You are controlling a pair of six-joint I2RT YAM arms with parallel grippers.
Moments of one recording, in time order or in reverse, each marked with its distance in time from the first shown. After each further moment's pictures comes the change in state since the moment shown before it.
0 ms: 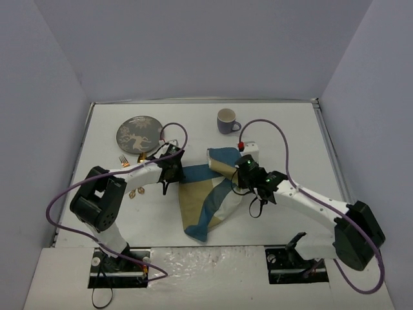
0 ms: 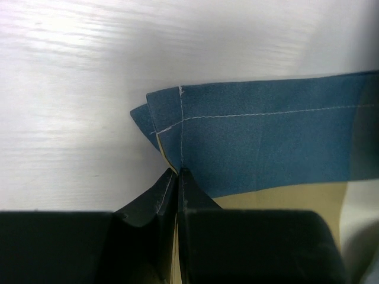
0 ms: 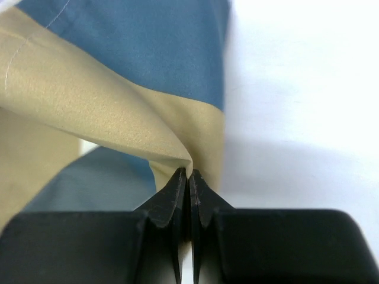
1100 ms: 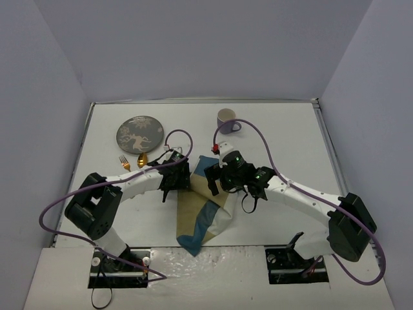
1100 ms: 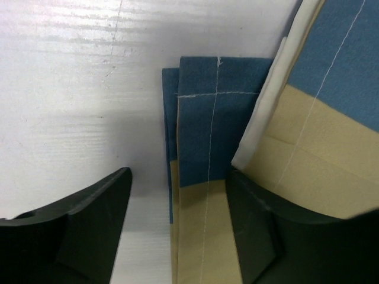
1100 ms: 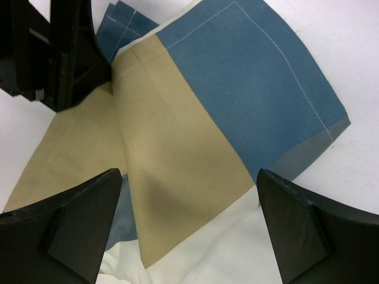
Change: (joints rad) left arm -0.078 -0.073 -0.046 -0.102 -0.037 0.038; right arm 0.080 0.076 0.129 0.025 -0.310 -0.179
